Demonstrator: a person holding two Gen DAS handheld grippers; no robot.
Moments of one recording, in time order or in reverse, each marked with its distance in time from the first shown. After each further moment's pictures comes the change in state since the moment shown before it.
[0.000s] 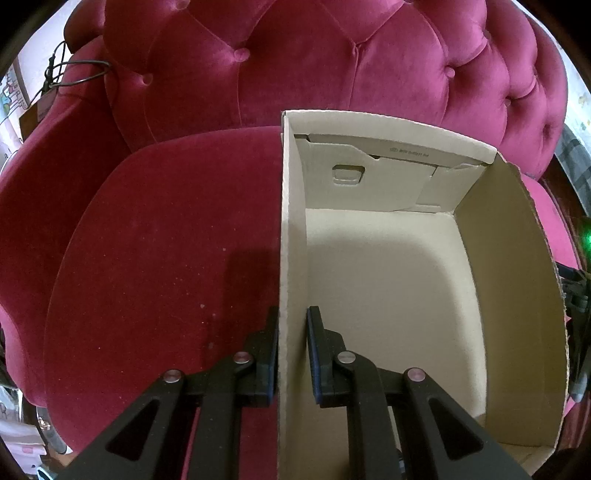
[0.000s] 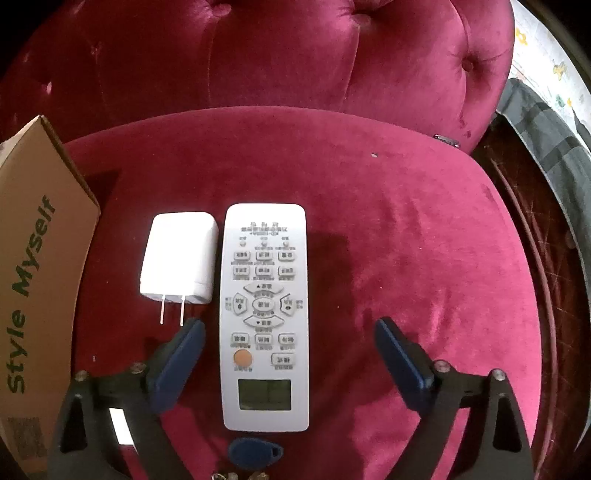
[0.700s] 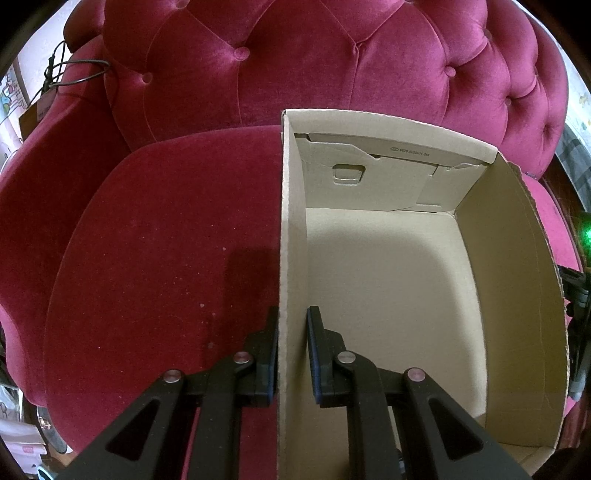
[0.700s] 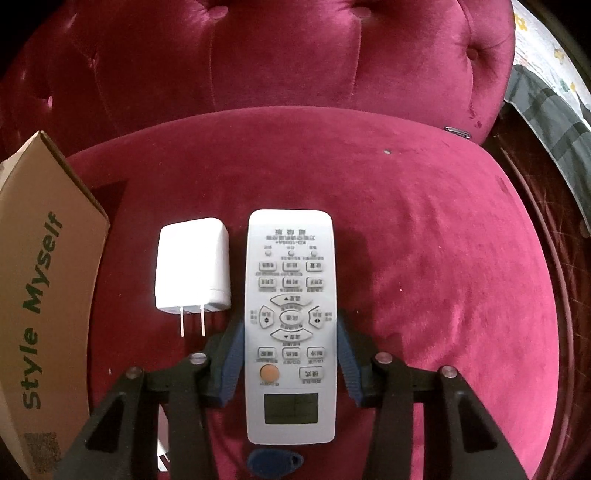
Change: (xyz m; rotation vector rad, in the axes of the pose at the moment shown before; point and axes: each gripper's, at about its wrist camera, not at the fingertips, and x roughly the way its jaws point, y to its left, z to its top) left arm 0.001 -0.002 0.000 -0.002 0.003 0.002; right arm 0.004 0.002 0.002 0.041 0.003 0.066
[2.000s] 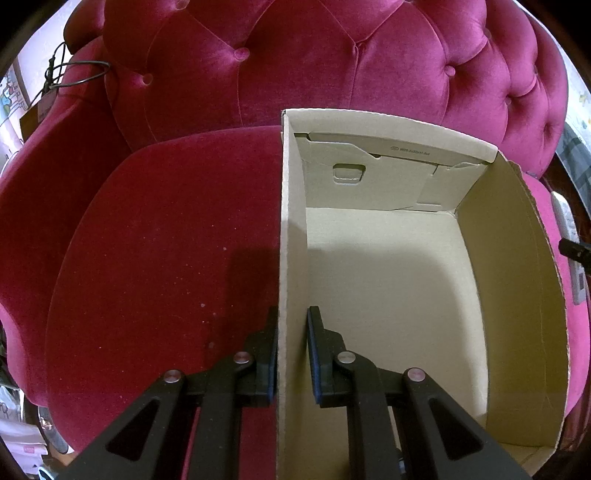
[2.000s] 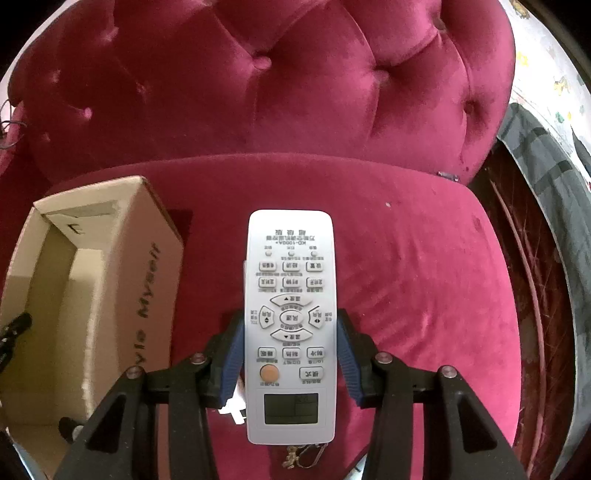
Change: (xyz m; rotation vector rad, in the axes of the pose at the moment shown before) left arm 0.000 -0.001 -0.001 0.002 -0.002 0.011; right arm -0.088 0.040 0.019 -0.045 -0.037 -0.012
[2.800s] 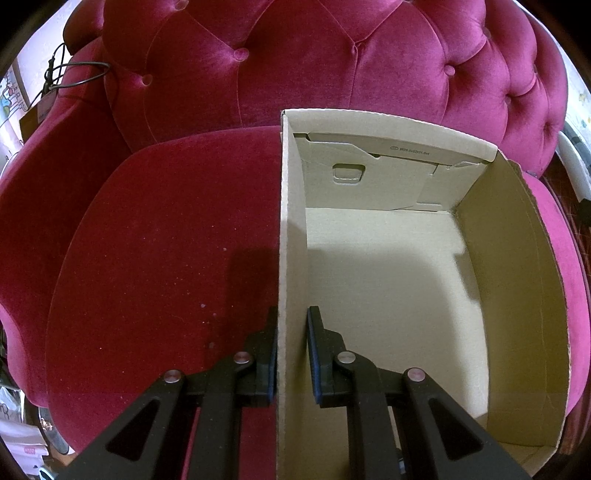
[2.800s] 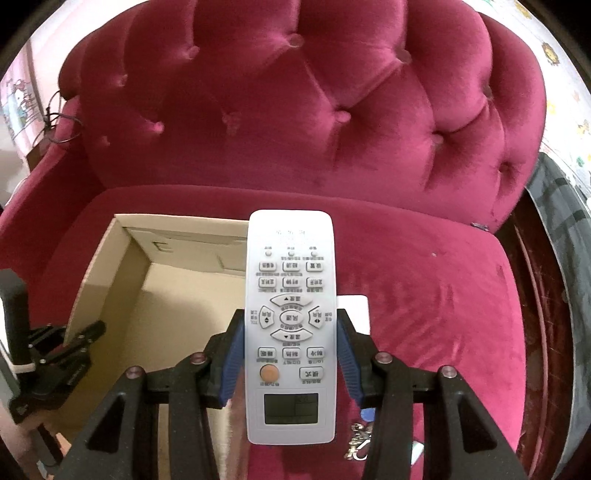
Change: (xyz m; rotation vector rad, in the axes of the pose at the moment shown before) left arm 0.000 -0.002 0.001 -0.001 0.000 0.001; right arm -0.066 0.079 0.016 -0.091 -0.084 0.098
